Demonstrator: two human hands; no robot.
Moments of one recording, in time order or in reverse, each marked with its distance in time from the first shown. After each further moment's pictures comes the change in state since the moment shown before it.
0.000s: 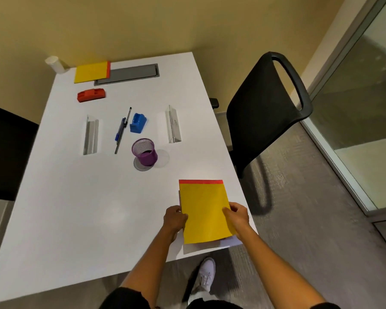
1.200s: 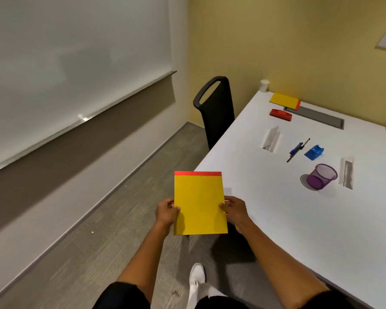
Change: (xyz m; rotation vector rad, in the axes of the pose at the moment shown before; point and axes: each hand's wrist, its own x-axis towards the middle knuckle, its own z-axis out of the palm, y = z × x) left_hand -0.278 -0.336 -0.387 -0.631 0.731 0.048; right_hand -0.335 0.012 0.416 -0.365 -0.706 -0.443
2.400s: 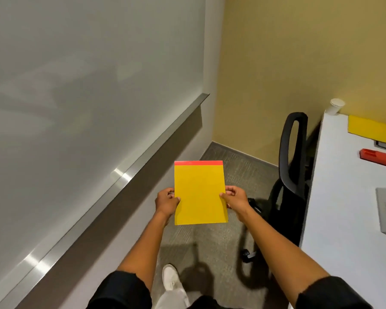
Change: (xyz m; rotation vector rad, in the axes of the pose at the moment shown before) left_hand 0.546 0.229 -0.214 0.117 -0.015 0.056; right_hand 0.450 -0.295 0.306 0.167 -0.033 0.027
